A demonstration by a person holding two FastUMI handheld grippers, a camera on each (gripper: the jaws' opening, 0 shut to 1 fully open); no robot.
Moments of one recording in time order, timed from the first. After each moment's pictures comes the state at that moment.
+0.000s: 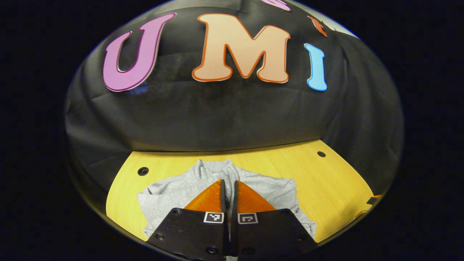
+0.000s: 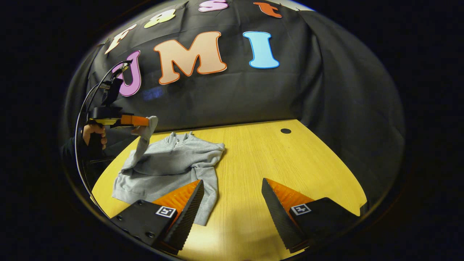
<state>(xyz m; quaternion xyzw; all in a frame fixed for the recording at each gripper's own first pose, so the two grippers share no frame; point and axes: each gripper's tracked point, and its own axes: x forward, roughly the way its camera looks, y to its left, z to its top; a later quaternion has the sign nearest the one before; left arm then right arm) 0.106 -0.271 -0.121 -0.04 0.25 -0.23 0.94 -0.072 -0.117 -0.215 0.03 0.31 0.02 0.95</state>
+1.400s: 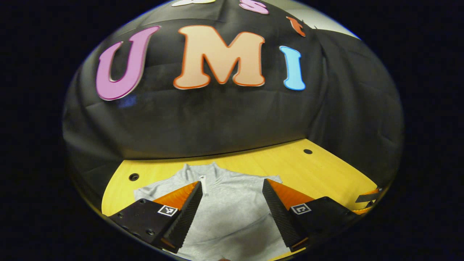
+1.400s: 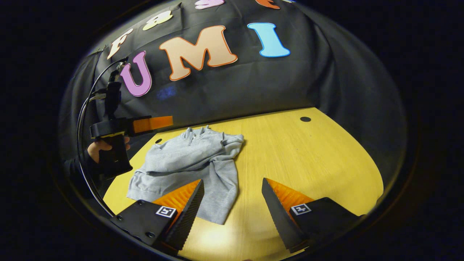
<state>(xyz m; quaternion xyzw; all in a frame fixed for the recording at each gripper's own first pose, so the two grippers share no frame) 0.062 -0.247 -0.118 -0.04 0.19 -0.24 0.95 -0.067 -0.059 -0.237 0.09 0.33 0.10 0.93</state>
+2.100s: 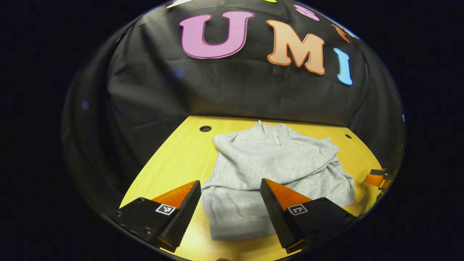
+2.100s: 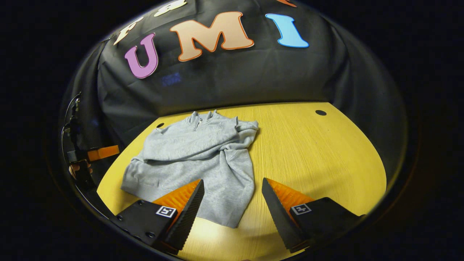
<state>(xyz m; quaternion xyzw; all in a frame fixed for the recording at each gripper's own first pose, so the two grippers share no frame) -0.034 -0.031 -0.223 -0.05 0.30 -0.08 0.95 -0.073 -0.027 -0.286 0.04 0.38 0.11 0.92</state>
